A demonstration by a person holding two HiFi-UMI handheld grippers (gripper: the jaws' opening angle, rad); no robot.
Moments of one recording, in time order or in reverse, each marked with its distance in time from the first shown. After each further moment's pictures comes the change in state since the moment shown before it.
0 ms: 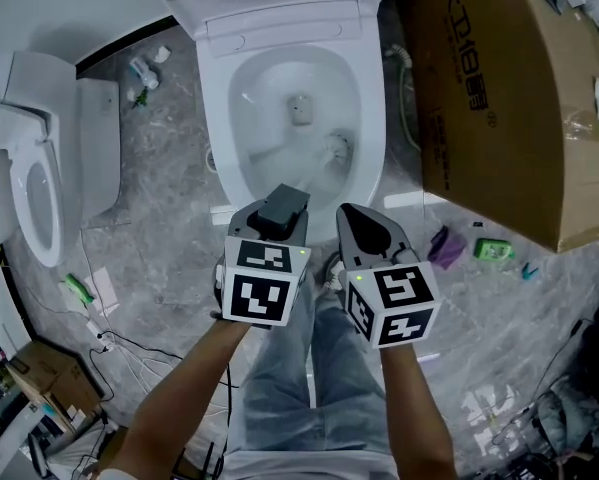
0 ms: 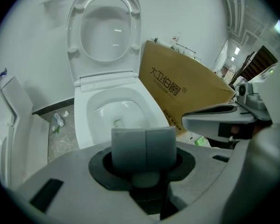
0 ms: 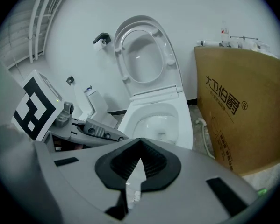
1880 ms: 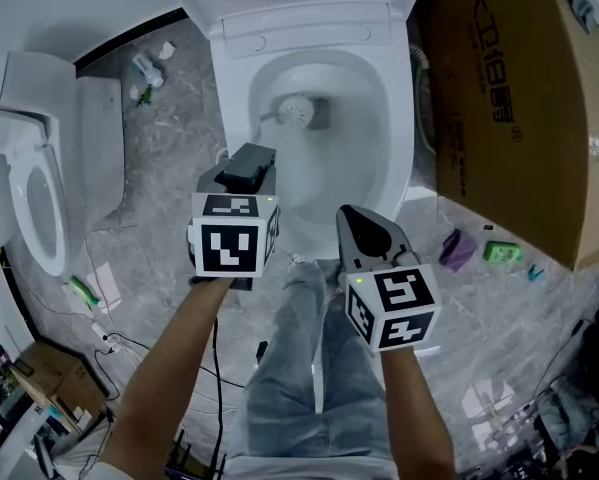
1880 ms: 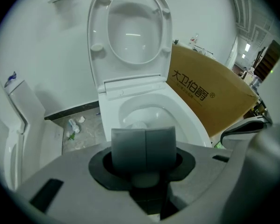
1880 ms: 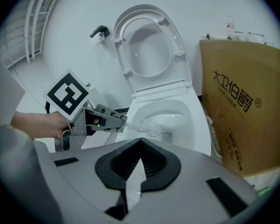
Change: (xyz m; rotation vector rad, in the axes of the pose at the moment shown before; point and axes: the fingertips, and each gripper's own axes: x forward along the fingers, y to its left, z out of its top) left arm 0.026 0.130 0.040 -0.020 -0.031 0.144; right arm 0.055 0.024 0.008 0.012 0.033 0.006
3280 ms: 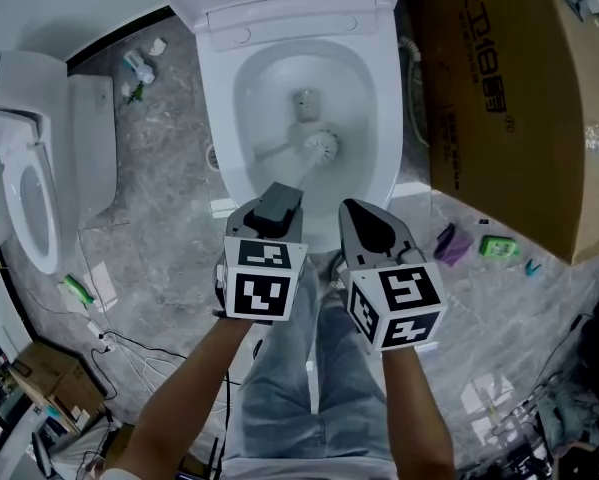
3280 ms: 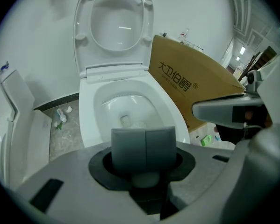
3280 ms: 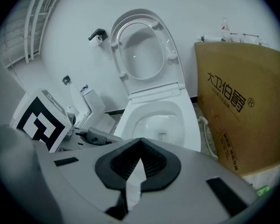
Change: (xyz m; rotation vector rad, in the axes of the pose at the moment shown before) left arm -0.007 -0.083 -0.057 -0.005 0.063 -0.109; right arm -0.015 -0.020 -0.002 0.010 -0.022 -0.026
